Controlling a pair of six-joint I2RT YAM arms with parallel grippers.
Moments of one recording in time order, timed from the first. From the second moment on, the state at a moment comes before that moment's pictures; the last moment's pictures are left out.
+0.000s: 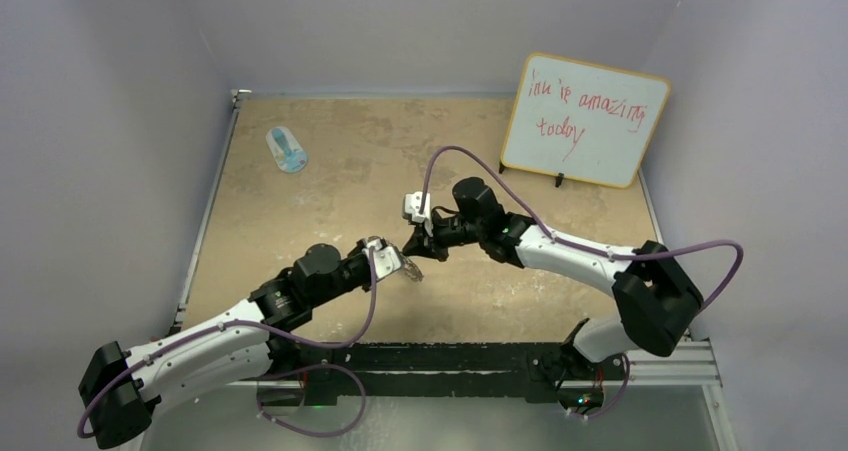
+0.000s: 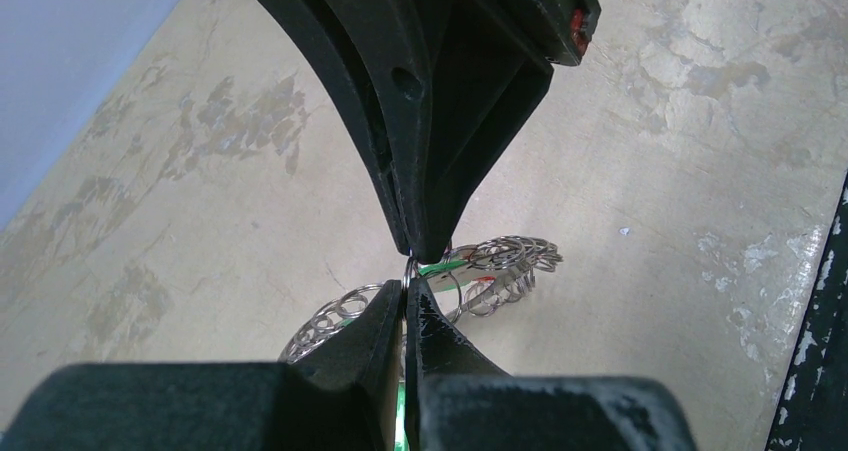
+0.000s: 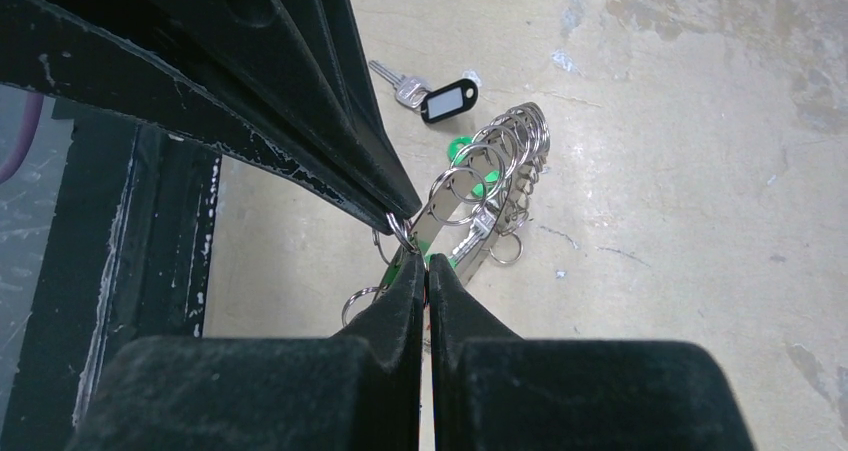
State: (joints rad) left arm -0.91 0.72 0.37 0.08 0.03 0.35; right arm 0.80 1.45 0.86 0.07 -0.69 -0.30
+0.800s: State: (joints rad) left arm -0.91 0.78 0.37 0.16 0.04 0.35; right arm 0.73 1.28 0.63 0.29 -0.64 -0.24
